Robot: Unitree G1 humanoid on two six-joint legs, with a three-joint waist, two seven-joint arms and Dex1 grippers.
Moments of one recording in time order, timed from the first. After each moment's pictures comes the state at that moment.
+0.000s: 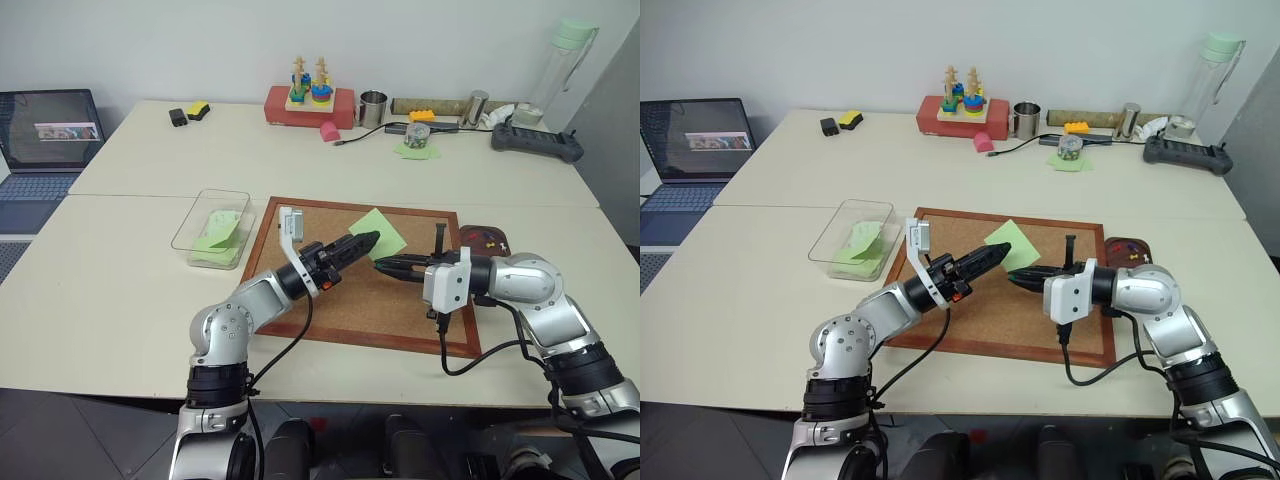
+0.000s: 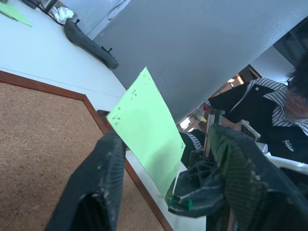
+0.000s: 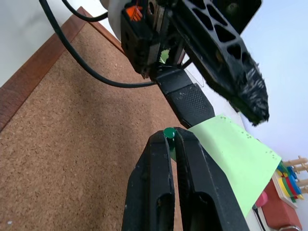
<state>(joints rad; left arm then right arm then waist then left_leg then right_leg) -0.44 0.07 0.14 -0.08 -0.90 0.90 -0.56 -0.47 -0.63 0.22 0.03 -0.04 -0.50 0.96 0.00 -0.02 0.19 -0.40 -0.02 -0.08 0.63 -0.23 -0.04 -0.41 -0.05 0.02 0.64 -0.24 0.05</state>
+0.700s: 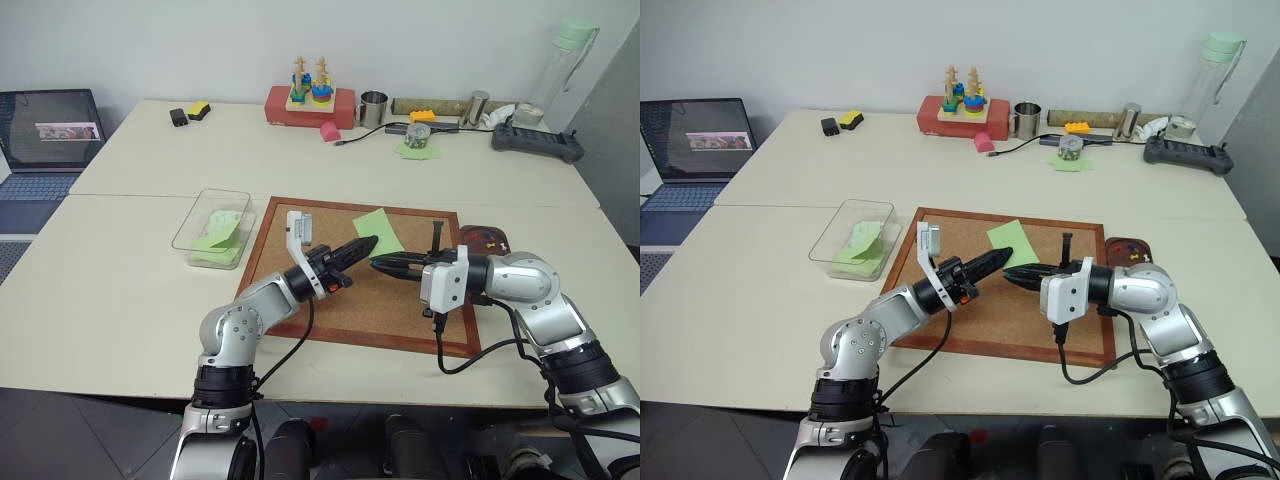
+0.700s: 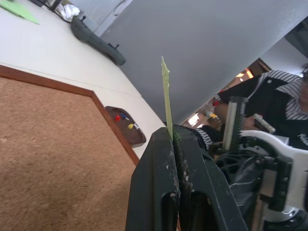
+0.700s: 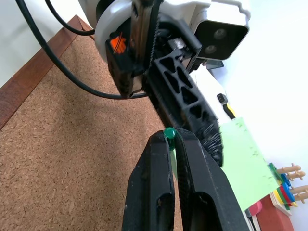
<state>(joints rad) -0.43 0.08 0.07 -0.06 -0.82 0.81 -0.55 -0.48 -0.62 0.22 0.03 -0.04 -0.52 0.93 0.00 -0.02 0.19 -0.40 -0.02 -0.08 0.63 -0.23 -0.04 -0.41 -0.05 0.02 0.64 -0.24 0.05</state>
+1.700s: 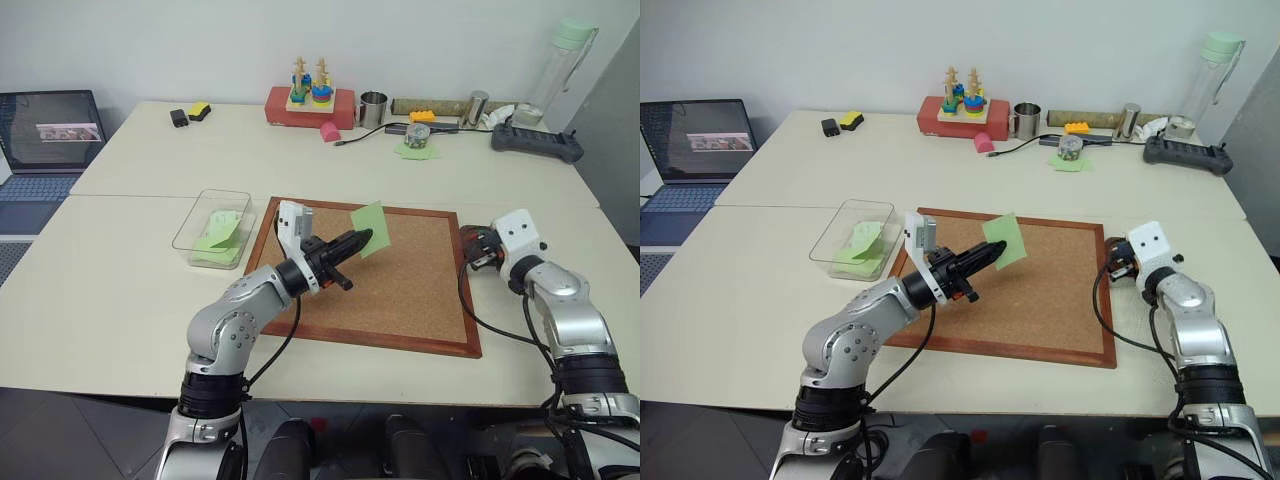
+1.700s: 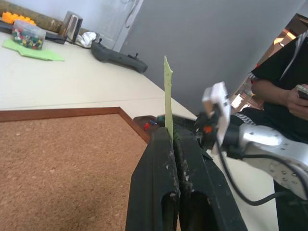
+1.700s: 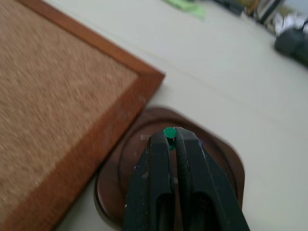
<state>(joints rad) -0.41 0.16 0.00 -0.23 -0.69 0.73 -0.54 -0.43 -0.52 -0.10 0.26 0.00 0.32 0.43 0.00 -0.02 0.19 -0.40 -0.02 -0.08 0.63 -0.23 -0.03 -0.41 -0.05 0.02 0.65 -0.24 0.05</state>
